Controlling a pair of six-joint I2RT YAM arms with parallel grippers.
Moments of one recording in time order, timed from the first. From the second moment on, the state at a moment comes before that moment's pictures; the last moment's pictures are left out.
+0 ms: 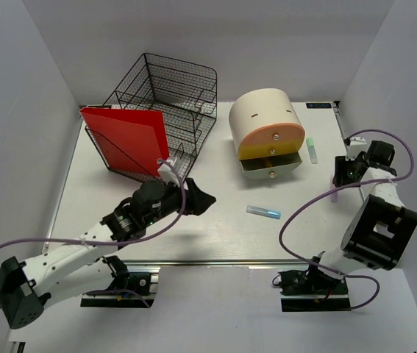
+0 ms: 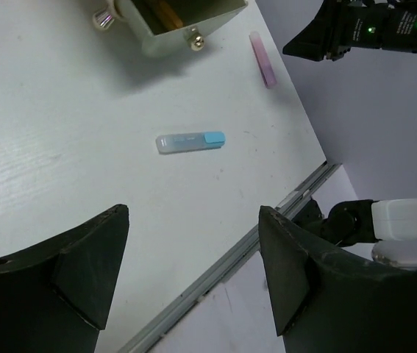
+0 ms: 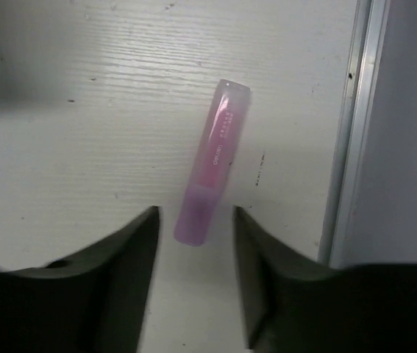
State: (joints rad) left arm -0.88 0.93 0.64 0.02 -0.01 -0.68; right arm -0.44 1.46 0.96 -0.44 -0.31 -0.45
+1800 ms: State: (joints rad) left arm -0.89 0.82 0.41 -0.04 -0.01 -0.93; right arm -0.15 1.32 1.08 -0.80 -0.81 -1.44
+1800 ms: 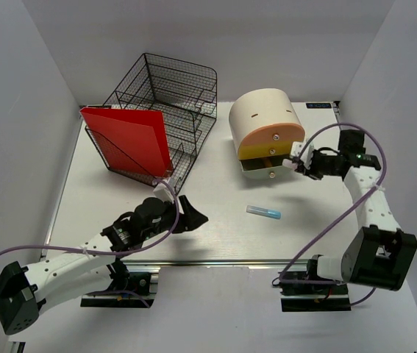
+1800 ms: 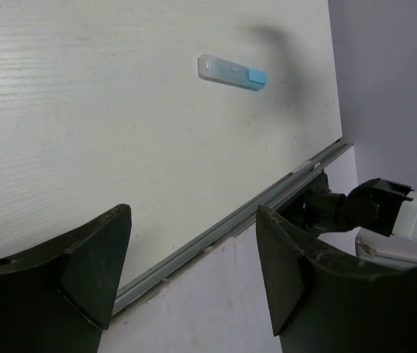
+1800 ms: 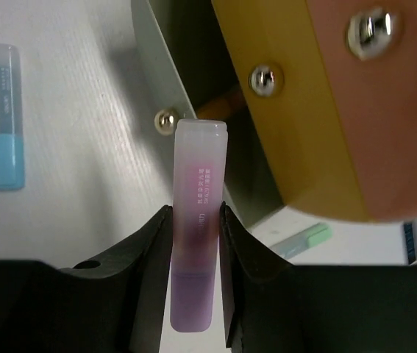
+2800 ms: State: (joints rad) left arm -0.89 0.89 0.41 -0.01 -0.01 -0.96; right arm 0.31 1.37 0.96 -0.33 -0.50 -1.50
